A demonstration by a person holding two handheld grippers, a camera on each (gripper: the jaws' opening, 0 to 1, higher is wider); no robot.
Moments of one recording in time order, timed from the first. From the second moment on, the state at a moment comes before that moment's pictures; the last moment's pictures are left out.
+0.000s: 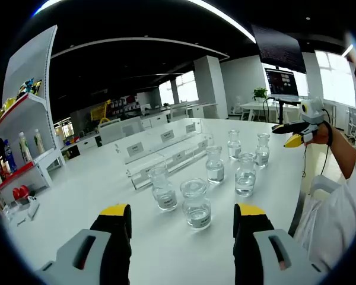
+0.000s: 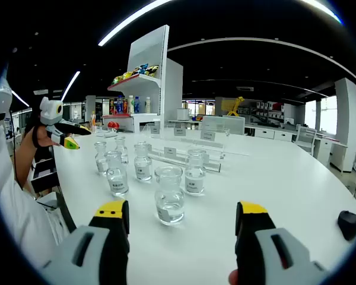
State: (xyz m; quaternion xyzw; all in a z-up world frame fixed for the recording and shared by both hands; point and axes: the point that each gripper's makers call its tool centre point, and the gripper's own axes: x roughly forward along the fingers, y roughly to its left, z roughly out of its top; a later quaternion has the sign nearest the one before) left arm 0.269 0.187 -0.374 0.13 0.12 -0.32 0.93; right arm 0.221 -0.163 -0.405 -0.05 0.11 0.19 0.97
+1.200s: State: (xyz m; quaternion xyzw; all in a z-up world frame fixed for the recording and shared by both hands) left arm 0.276 0.194 -0.383 0.12 0.16 -0.30 0.93; right arm 0.212 -0.162 -0.408 -0.04 0.13 0.21 0.97
